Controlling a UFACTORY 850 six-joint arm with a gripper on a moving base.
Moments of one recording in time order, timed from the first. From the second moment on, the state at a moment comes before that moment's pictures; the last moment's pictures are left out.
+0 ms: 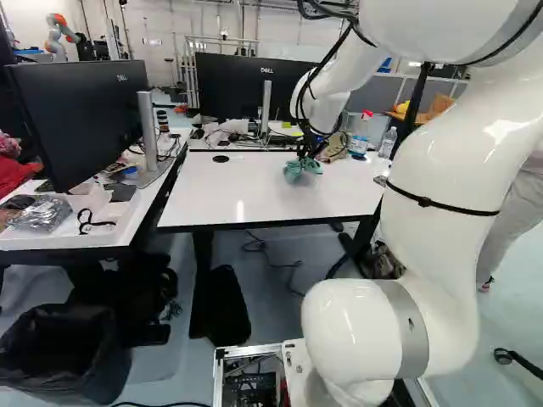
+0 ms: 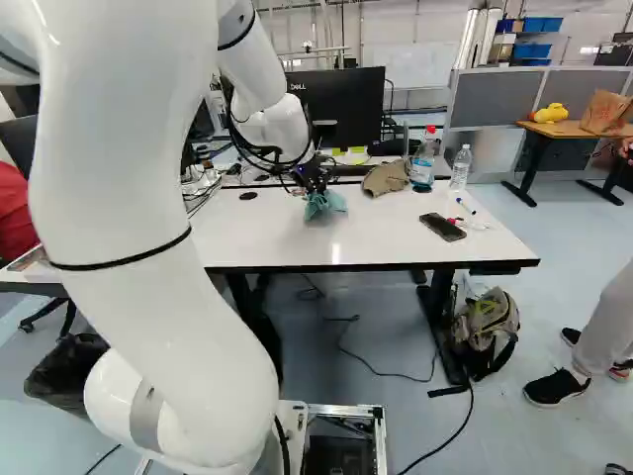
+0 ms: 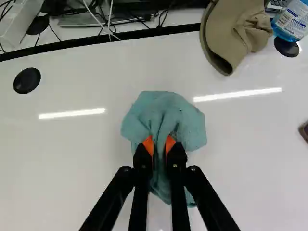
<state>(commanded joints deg) -5.7 -9.9 -57.8 0.0 -13.3 0.0</state>
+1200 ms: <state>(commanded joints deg) -2.7 -7.2 -55.3 0.0 -13.3 0.0</state>
